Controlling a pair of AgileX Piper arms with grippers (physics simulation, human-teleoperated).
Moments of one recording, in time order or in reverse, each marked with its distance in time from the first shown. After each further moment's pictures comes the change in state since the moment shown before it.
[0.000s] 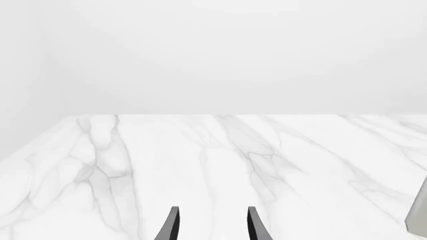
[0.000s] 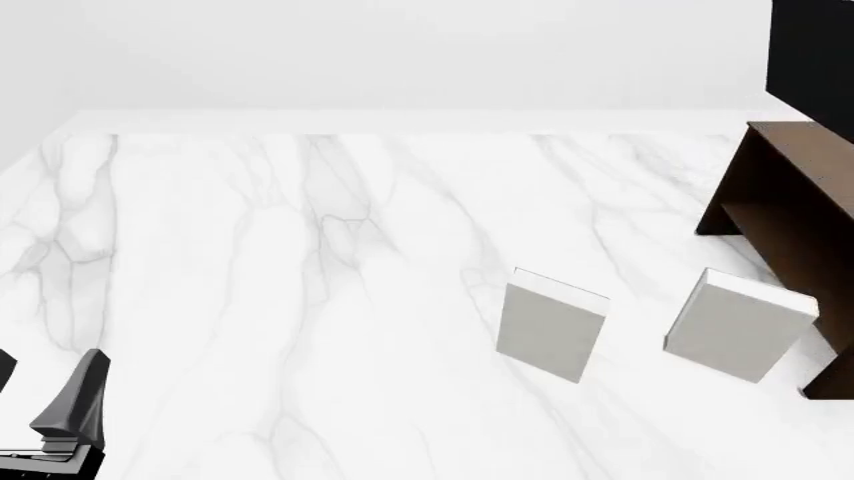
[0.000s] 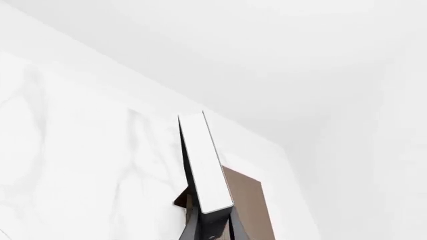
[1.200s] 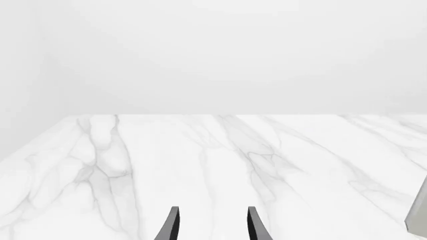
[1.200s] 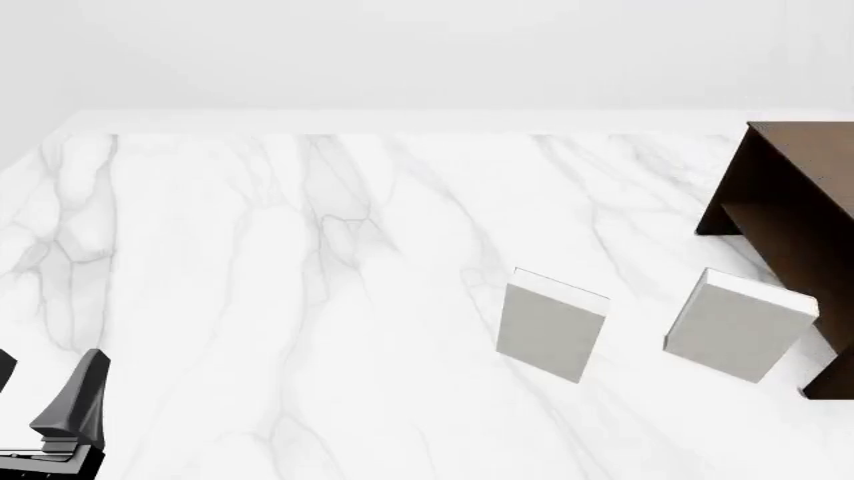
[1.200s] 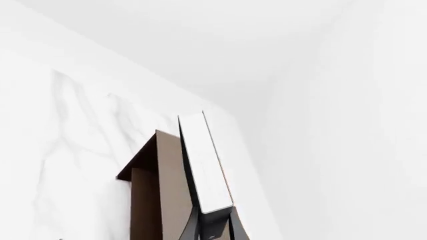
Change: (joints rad) left arm 0.000 0.000 0.000 0.000 0.000; right arm -0.243 0.057 0.049 -0.109 -0.116
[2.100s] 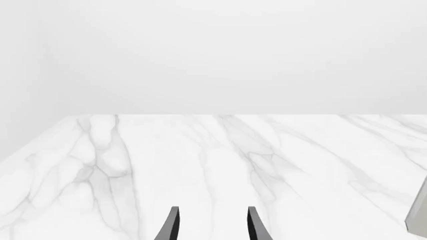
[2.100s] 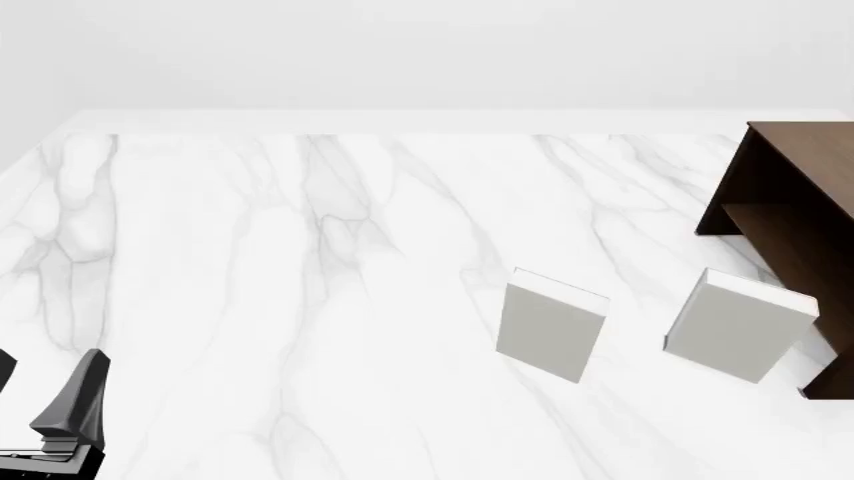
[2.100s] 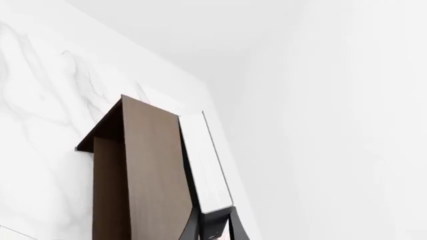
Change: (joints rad) left arm 0.000 0.000 0.000 0.000 0.000; right arm -0.156 0.061 0.062 -0.092 -0.098
